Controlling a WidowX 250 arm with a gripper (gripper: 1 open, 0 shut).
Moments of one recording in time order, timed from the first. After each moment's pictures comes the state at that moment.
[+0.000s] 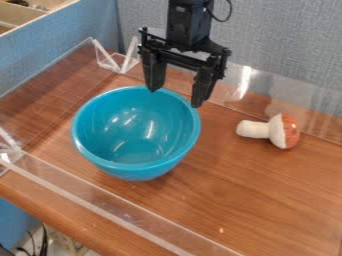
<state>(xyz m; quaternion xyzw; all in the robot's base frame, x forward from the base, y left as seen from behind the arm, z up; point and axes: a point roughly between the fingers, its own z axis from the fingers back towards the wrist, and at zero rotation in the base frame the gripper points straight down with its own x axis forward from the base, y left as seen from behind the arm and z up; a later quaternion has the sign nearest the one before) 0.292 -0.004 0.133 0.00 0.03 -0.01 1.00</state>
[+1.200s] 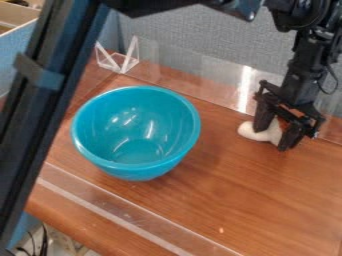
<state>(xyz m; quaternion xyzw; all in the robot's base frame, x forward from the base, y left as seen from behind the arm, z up) 0.387 -0.108 0.036 0.02 0.08 -0.23 0.97</state>
